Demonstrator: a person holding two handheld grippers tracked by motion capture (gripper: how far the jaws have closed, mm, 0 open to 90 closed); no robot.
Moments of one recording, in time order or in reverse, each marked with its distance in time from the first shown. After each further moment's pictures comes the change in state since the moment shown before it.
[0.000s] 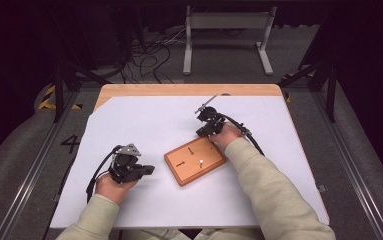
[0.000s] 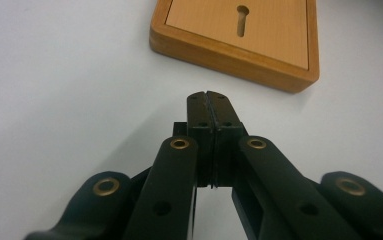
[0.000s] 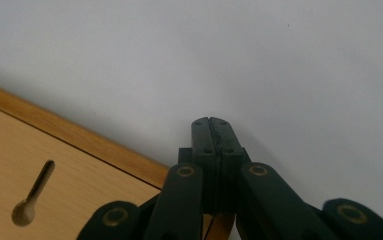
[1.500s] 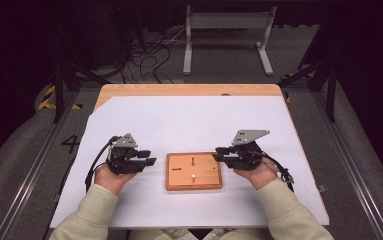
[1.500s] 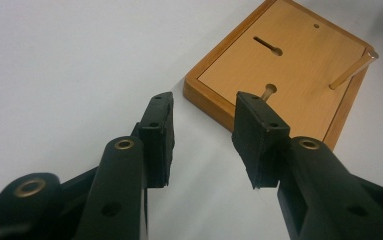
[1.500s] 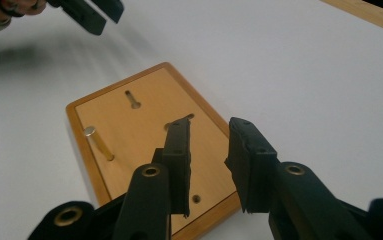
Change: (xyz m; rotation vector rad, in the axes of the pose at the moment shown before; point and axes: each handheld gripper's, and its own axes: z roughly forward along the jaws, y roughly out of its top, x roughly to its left) left arm 0.011 0.015 -0.014 -0.111 0.037 0.074; right arm 0.076 -0.114 -0.102 -0.418 0.047 -0.102
